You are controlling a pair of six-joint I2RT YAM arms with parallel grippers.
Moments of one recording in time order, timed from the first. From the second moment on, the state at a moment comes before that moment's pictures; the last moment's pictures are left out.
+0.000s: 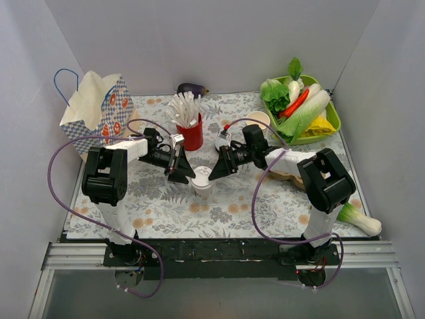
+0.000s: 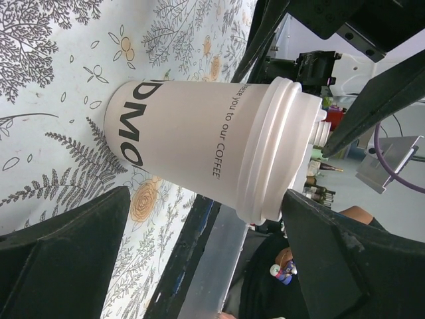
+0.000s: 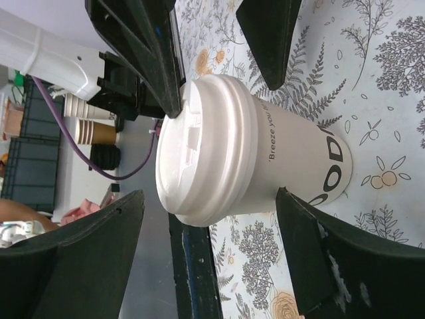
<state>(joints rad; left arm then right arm) -0.15 1.87 1.11 -0.75 1.18 0.08 0.56 1.81 1.00 0.19 -1.13 0.48</state>
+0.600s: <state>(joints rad) -0.17 1.87 1.04 -0.61 1.22 -0.05 0.55 1.86 0.97 0.27 -1.12 0.55</state>
